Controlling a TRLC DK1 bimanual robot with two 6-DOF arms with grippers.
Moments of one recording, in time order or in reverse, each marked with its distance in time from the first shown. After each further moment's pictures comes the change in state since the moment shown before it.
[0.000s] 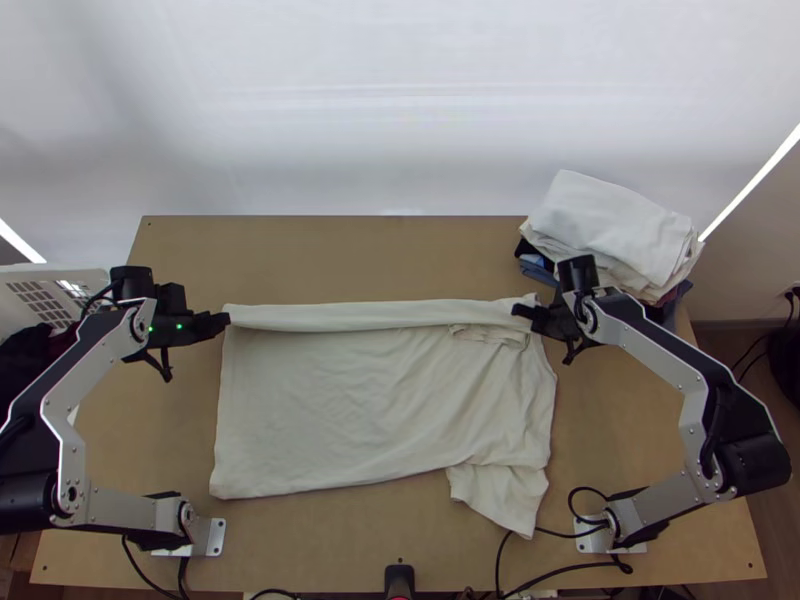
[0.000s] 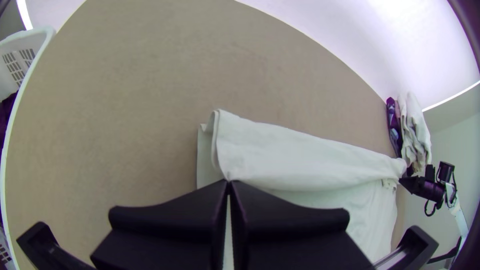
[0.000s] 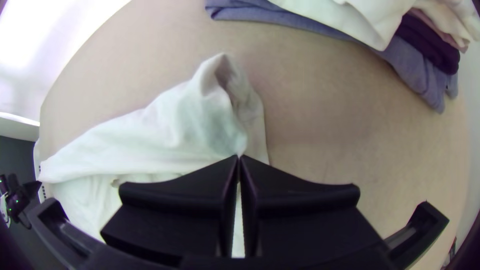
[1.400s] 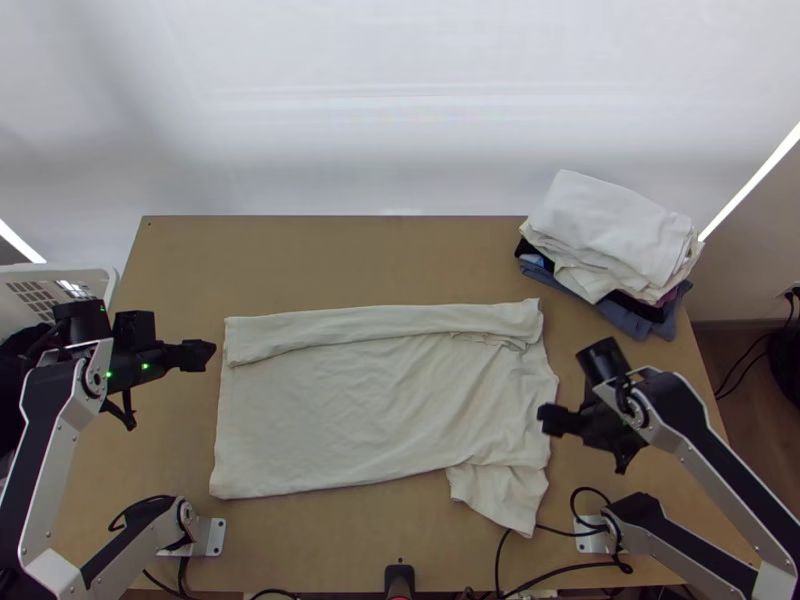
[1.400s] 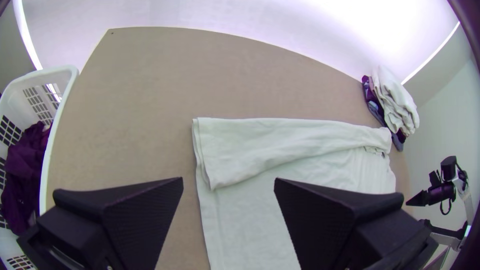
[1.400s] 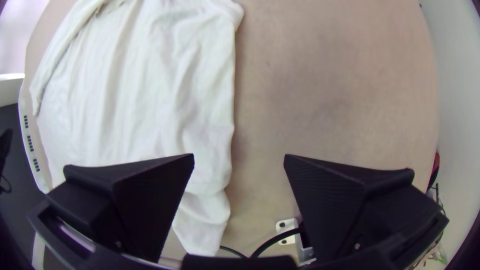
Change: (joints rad) left arm 0.055 -0.465 -0.081 -0.283 0.019 0.184; right arm 0.176 -0.623 -0.283 -0.689 -0.028 0.124
